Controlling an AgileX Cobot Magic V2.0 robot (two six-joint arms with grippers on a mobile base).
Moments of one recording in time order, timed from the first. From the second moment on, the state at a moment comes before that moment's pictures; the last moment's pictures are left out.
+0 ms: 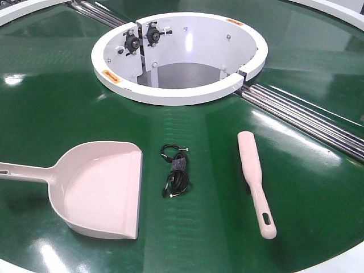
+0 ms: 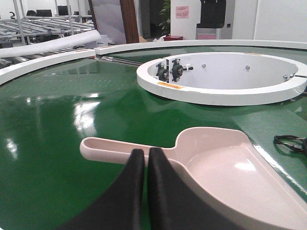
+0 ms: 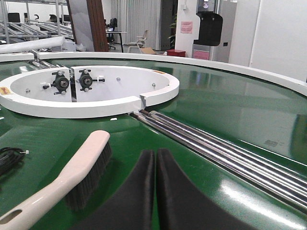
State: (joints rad) left arm -0.02 -0.01 0.03 -0.04 0.12 0.13; right arm 0.05 -0.01 0.03 -0.07 0.07 0.00
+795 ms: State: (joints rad) left arm -0.02 -0.01 0.03 -0.04 0.12 0.13; right arm 0.05 -0.01 0.03 -0.07 0.07 0.00
